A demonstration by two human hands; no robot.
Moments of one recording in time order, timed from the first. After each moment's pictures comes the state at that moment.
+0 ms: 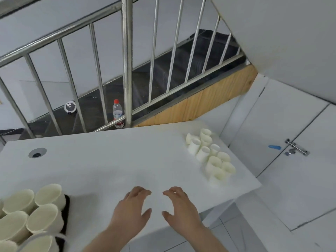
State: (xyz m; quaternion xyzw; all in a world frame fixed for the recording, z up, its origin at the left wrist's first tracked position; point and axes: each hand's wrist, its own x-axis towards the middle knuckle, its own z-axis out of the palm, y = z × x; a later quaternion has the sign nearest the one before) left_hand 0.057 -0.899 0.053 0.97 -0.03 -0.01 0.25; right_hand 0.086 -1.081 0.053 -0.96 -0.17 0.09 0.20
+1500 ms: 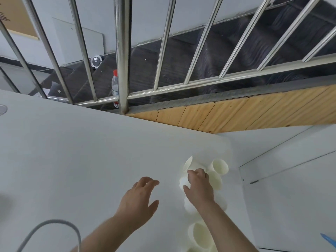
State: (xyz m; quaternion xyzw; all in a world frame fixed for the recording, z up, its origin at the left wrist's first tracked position) left_hand 0.343 -1.043 0.002 0.93 0.14 -0.02 0.34; right_hand 0.494 -1.205 -0.019 -0.97 -0.19 0.15 0.04
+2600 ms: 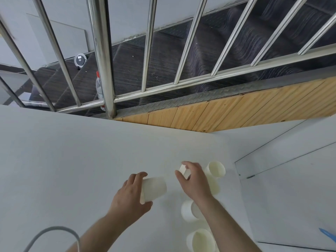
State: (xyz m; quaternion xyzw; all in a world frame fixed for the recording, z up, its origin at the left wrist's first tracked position) left_hand 0.386 -1.018 -0.012 0.92 0.17 -0.03 0.35; right_hand 0.527 -1.187 -0.007 -0.93 -0.12 0.14 0.30
